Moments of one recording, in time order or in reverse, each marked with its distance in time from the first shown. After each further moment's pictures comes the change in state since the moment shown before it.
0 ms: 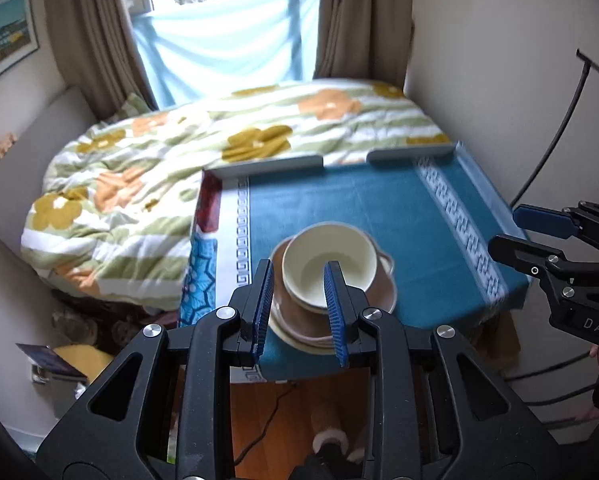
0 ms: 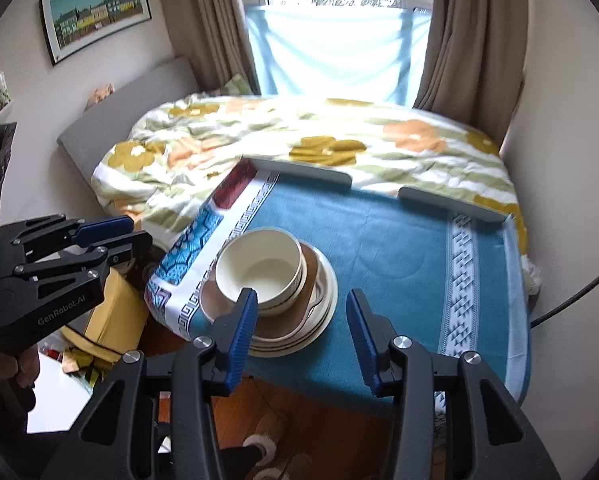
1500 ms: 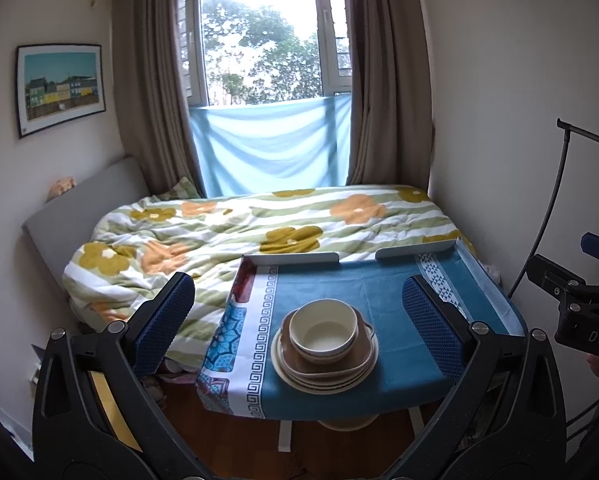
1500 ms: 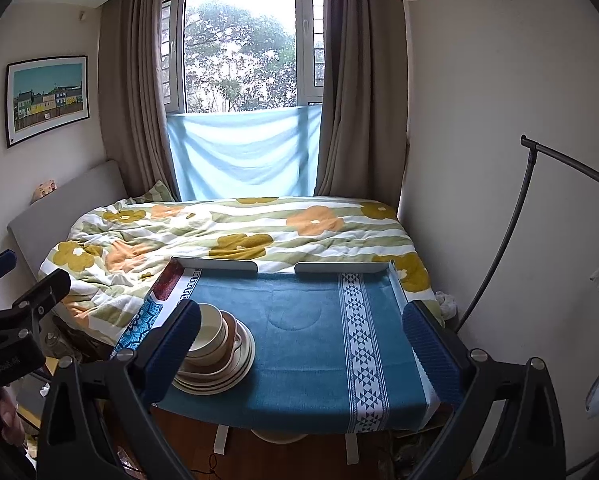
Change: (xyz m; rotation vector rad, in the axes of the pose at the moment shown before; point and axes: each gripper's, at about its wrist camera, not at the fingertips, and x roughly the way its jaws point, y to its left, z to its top) left arm -0.123 -0.054 -0.030 -0.061 -0.361 0.147; right arm -0.131 -0.021 -0.040 0.152 -0.341 -0.283
